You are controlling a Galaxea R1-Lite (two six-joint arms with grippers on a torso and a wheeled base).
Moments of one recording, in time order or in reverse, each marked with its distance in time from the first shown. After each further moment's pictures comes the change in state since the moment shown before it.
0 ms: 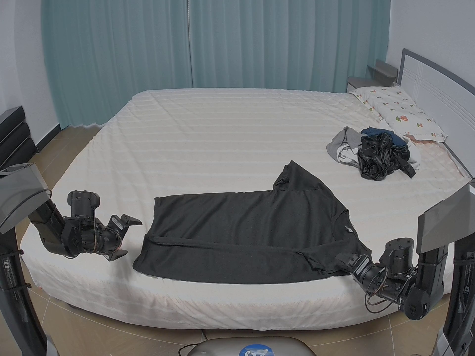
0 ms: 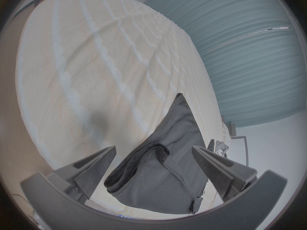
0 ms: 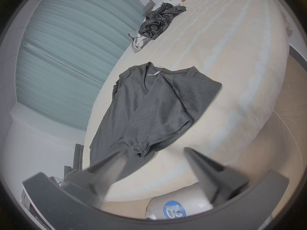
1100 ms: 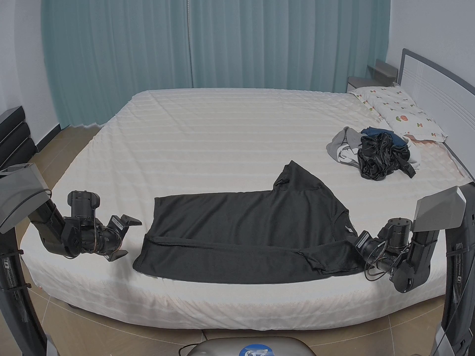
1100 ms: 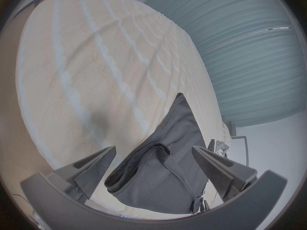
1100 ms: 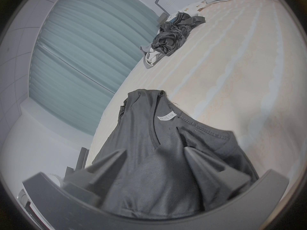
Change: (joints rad) left arm 0.000 0.000 0.001 0.001 0.000 0.001; right arm -0.196 0.203 -0.370 0.064 0.178 -0.152
